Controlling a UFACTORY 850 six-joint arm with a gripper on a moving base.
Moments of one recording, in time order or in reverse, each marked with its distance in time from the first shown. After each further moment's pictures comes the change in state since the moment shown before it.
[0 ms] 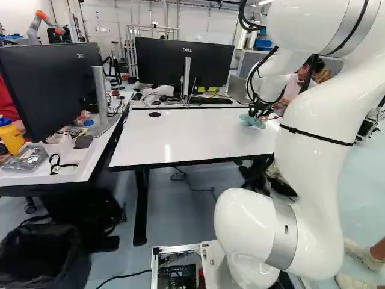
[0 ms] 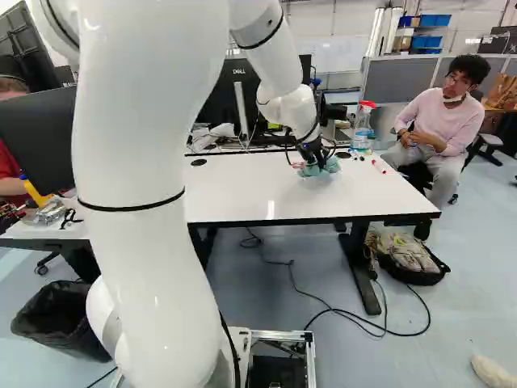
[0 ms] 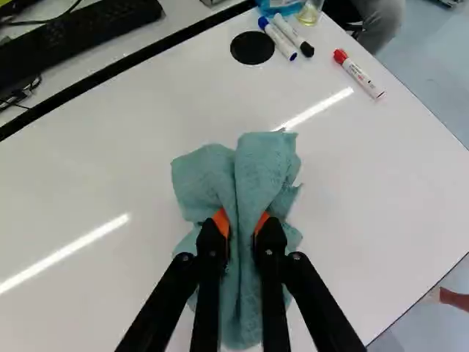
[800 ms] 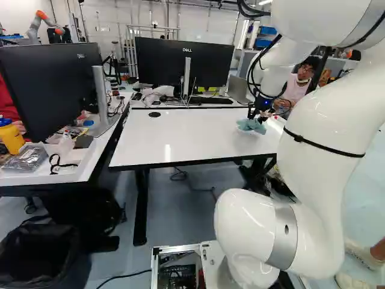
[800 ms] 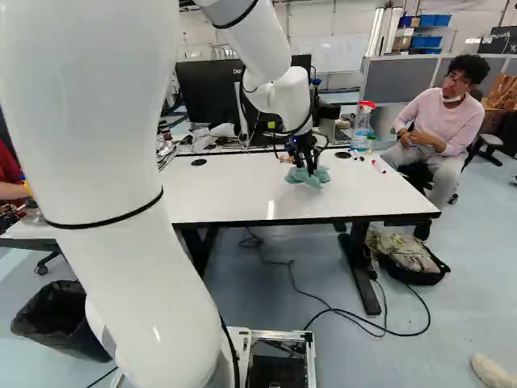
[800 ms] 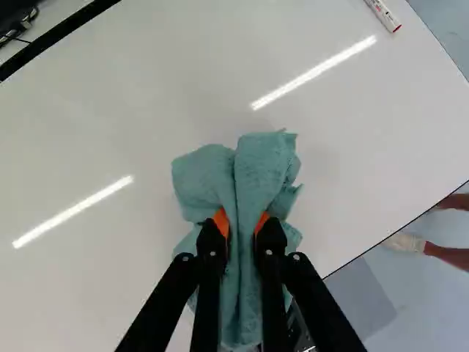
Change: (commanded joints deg) arm 0.8 6.5 2.9 0.0 -12.8 0.0
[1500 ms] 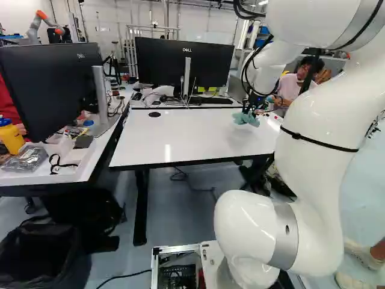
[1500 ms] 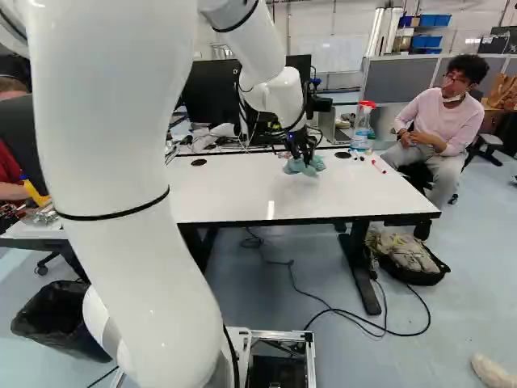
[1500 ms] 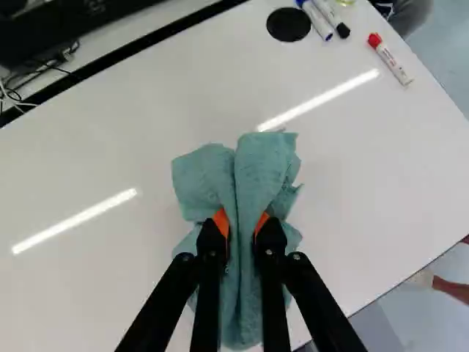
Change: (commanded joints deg) arm 3.8 -3.1 -3.6 0.0 8.1 0.0
